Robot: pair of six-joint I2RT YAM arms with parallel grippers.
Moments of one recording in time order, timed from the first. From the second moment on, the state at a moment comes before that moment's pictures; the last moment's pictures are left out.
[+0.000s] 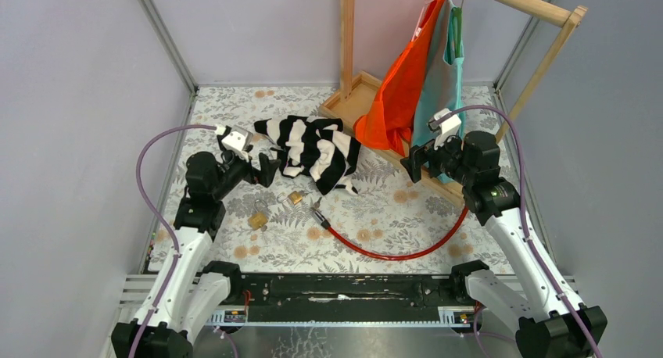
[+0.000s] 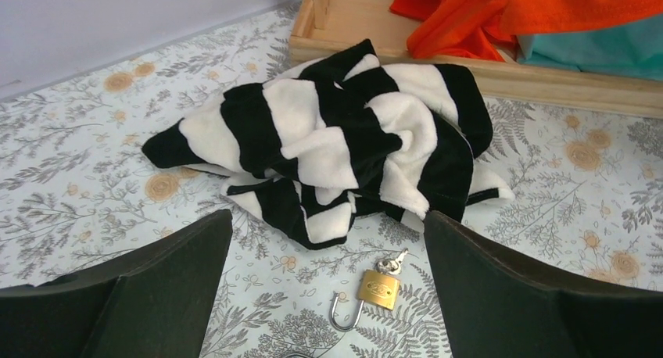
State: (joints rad) left arm -0.10 0.77 0.62 -0.02 0.43 0.07; right arm 0.24 0.91 0.85 -0.32 -0.33 -0.13
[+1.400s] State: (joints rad) left arm -0.88 1.50 0.77 -0.23 0.21 0.49; right arm 0.24 0.75 0.71 -0.77 0.07 -0.50
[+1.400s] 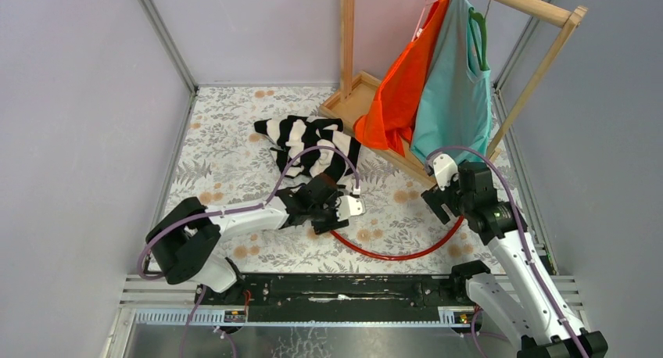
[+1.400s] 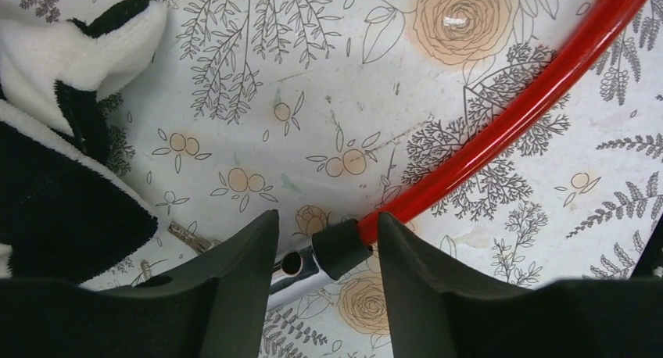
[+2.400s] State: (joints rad) left arm -0.68 1.31 0.69 -0.37 0.30 0.88; right arm 0.31 0.91 0.72 -0.59 -0.40 -0.47
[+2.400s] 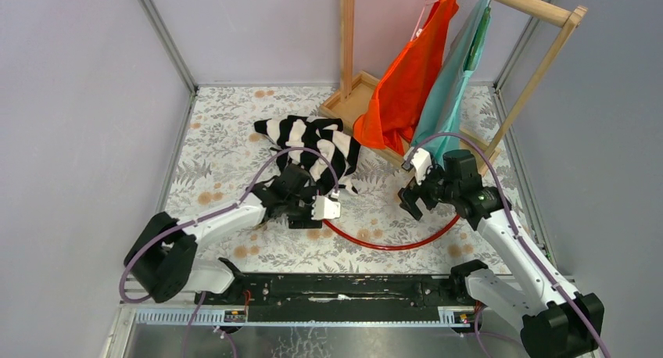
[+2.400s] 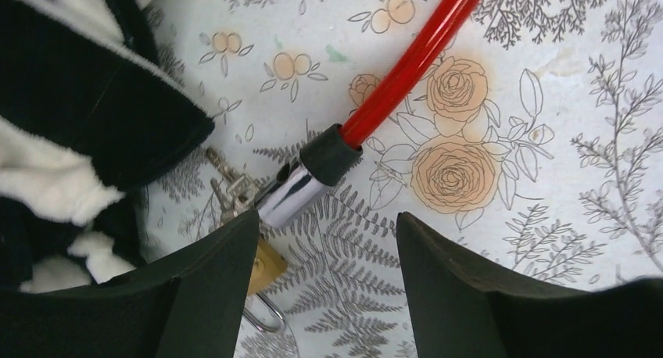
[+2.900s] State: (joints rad) left arm -0.68 1.62 0.90 -0.50 0.30 1.21; right arm 0.35 0.97 0.73 -0.52 -0.41 -0.45
